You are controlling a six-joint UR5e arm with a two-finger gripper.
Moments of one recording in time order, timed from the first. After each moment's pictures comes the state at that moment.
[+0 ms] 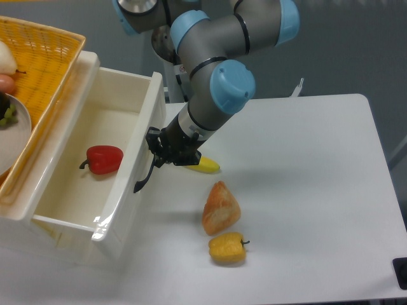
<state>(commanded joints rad) 2.41 -1.80 -1.59 -1.51 1.07 0.72</state>
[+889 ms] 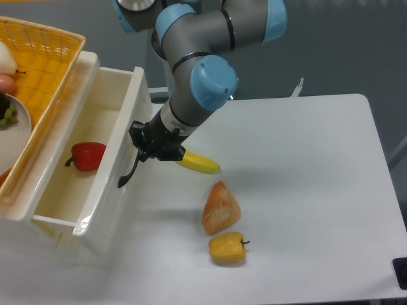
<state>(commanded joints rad) 2.35 -1.78 -1.59 -1.53 1.06 0.68</state>
